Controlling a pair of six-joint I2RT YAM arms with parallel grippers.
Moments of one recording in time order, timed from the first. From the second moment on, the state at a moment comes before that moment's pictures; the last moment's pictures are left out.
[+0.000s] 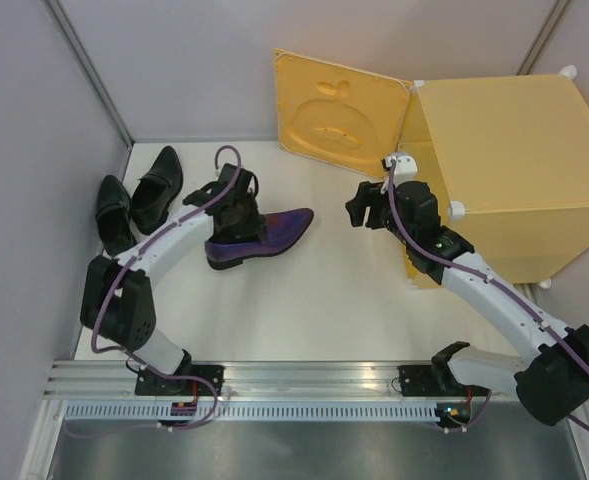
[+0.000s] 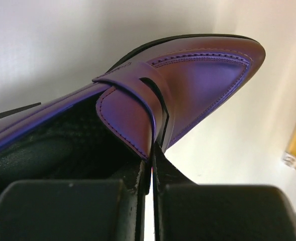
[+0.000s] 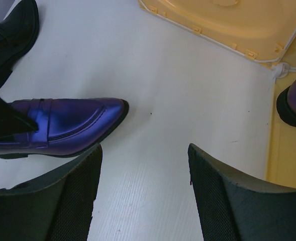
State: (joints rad) left arm -0.41 1.53 1.17 -0.60 -0.01 -0.69; right arm 0.51 1.18 0.93 -0.09 0.09 0.30
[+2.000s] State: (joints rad) left arm -0.30 1.40 1.28 -0.55 -0.11 -0.35; right arm 0.81 1.90 1.44 -0.28 0.09 0.44
